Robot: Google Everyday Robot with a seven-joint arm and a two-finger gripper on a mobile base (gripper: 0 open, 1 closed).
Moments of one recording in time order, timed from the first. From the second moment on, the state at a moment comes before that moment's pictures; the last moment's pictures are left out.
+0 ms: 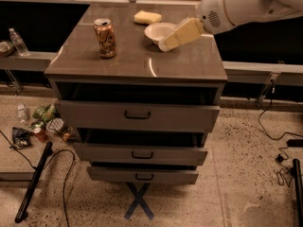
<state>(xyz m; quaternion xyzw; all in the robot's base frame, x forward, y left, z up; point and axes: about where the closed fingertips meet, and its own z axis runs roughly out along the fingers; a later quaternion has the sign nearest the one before) 0.645 -0.083 0.988 -0.43 0.76 0.15 0.46</state>
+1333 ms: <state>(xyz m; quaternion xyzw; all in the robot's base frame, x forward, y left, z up) 0.778 0.068 0.990 -0.41 0.71 0.25 0.52</state>
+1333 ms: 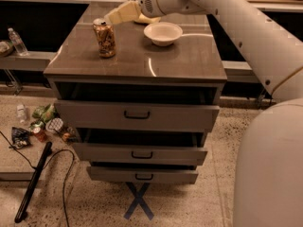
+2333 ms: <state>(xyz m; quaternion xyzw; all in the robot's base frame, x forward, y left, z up) 0.794 0.152 0.938 -0.39 0.69 0.30 0.52</state>
